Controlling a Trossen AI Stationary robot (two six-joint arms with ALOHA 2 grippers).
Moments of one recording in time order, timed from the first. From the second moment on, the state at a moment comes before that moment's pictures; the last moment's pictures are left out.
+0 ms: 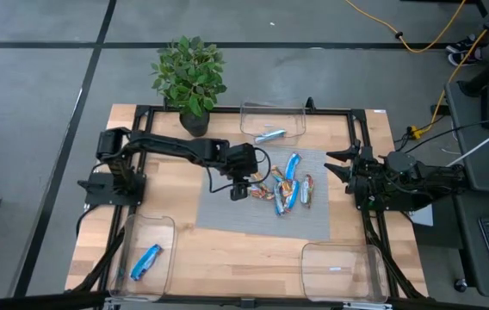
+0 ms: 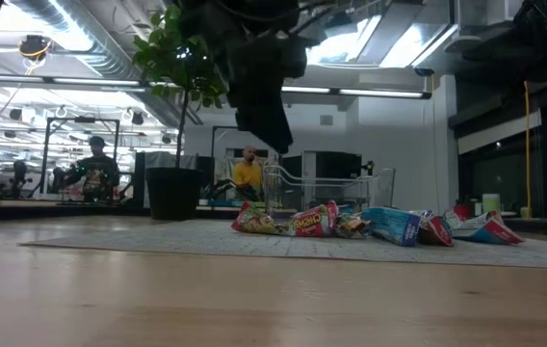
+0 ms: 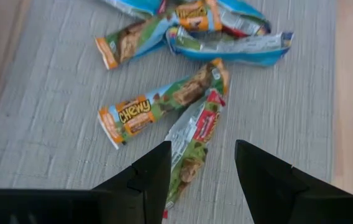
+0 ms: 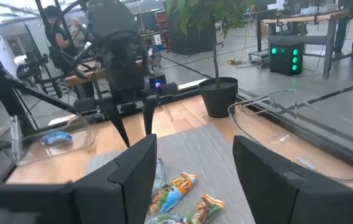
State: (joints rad) left arm 0.08 1.80 1.34 -0.53 0.08 -0.07; right arm 0.07 0.01 0.26 -0.28 0.35 0.20
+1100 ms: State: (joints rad) left arm 0.12 1.87 1.20 -0.50 0.07 -0.02; right arm 0.08 0.01 0.26 -0.28 0.35 0.17
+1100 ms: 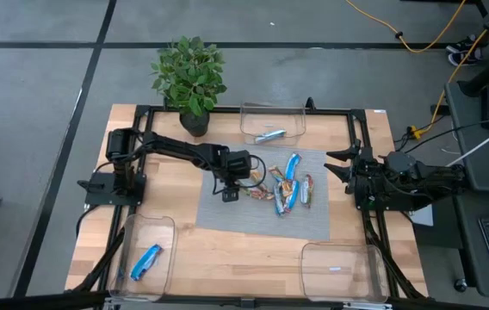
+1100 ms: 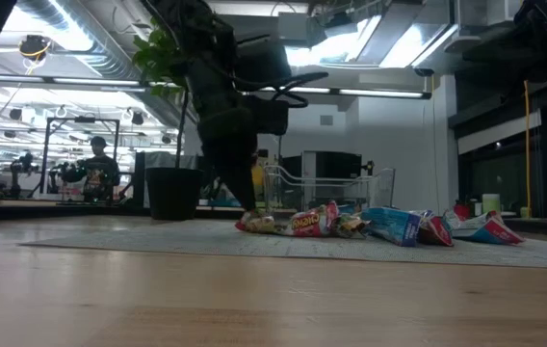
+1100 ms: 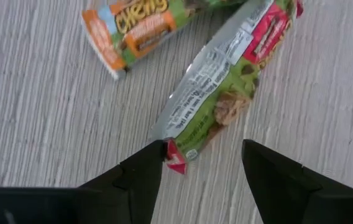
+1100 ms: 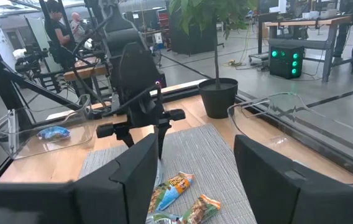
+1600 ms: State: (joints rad) left arm 0.13 1.96 1.20 -0.49 0.08 -0.04; right arm 0.08 0.01 0.26 -0.29 0.35 0.18
